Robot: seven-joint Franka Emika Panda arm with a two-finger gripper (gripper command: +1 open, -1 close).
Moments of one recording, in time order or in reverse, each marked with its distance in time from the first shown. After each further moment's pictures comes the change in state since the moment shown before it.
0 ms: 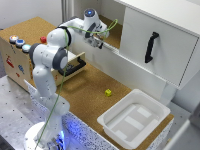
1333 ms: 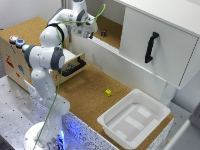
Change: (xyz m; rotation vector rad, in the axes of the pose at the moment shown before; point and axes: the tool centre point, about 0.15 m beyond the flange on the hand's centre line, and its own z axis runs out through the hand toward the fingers) arm -0.157 -0.108 -0.107 0.063 -0.325 -0.424
